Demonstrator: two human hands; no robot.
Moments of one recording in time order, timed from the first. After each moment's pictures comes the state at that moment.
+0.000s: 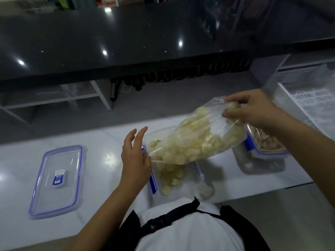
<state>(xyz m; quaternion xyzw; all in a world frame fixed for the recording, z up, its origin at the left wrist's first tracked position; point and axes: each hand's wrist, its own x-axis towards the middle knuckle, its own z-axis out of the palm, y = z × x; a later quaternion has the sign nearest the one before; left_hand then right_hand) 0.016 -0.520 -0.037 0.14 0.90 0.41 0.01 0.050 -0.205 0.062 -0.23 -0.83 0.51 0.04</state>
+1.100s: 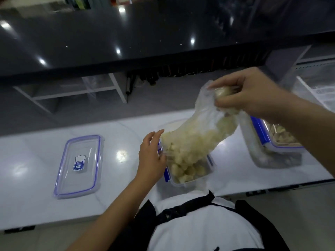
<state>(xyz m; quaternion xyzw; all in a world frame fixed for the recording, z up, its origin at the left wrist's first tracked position) 0.024 -0.536 -0.062 0.14 0.90 0.41 0.09 0.052 -0.278 0.113 -0.05 -0.85 0.52 0.02</state>
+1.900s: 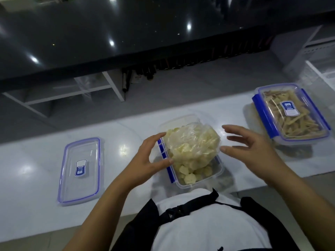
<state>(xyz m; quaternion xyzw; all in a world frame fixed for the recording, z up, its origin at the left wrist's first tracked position) -0.005 -0.578 -0.047 0.20 0.82 0.44 0.29 0.125 -0.298 -0.005 -0.22 -0.78 0.59 0.01</state>
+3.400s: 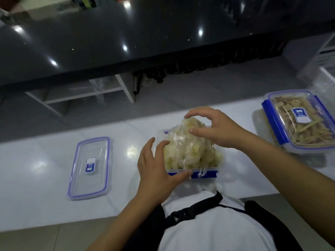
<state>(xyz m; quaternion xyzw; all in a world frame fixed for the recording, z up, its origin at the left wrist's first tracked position) 0.052 -0.555 -0.034 0.14 0.93 0.32 0.10 0.022 -0.319 -0.003 0.00 -0.87 0.50 -0.04</state>
